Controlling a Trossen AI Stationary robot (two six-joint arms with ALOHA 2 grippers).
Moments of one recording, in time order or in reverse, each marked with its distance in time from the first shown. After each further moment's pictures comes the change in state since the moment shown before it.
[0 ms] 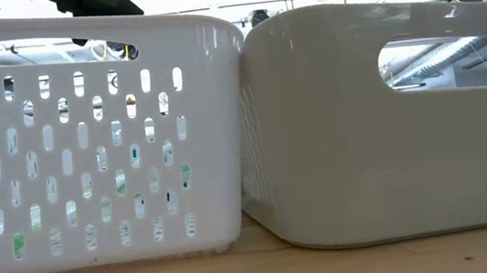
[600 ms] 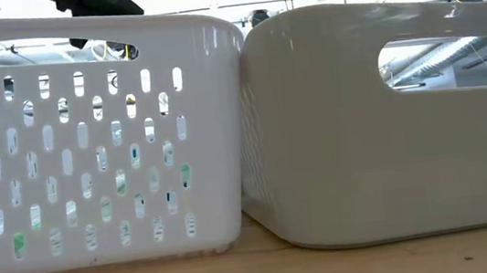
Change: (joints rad) left arm 0.000 0.000 0.000 0.002 0.014 -0.089; right arm -0.002 -0.244 0.026 0.017 0.224 -0.092
